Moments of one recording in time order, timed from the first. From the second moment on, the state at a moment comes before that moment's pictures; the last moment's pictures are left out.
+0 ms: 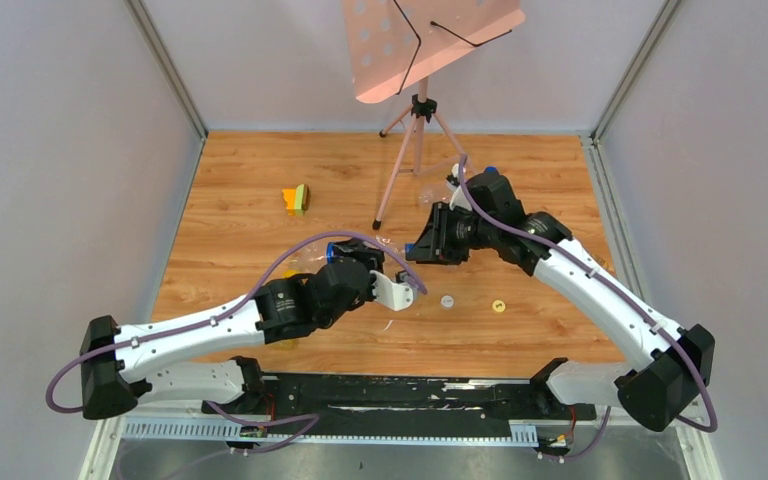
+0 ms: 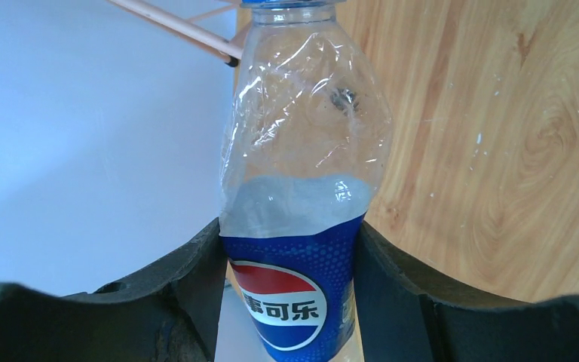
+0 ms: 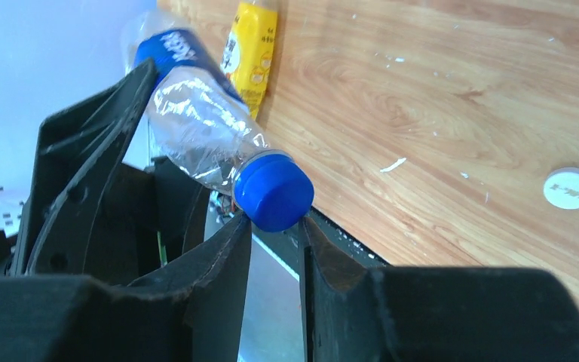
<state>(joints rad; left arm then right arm) -1.17 1.07 0.87 -0.37 -0.54 0.84 0.64 1.26 1.19 -0.63 -0.43 0.75</state>
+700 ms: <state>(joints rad) -0.86 1.11 1.12 -0.70 0.23 0.68 0.64 0.74 0.94 -0.38 -0.63 -0.25</state>
